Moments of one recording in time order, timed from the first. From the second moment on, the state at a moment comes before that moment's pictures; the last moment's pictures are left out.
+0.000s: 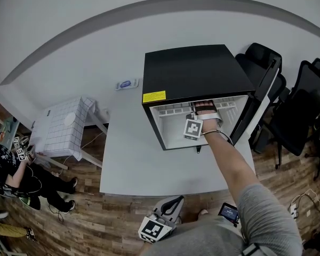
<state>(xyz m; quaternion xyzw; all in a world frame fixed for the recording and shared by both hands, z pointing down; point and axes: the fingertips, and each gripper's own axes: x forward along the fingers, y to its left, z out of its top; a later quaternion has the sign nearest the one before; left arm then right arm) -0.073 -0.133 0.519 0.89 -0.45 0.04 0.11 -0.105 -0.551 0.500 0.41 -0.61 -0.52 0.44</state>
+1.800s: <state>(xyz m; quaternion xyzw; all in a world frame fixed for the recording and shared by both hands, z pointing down) -0.093 -0.210 0.536 0.88 -0.46 0.04 0.13 -0.096 -0.516 0.501 0.42 -0.60 -0.50 0.46</state>
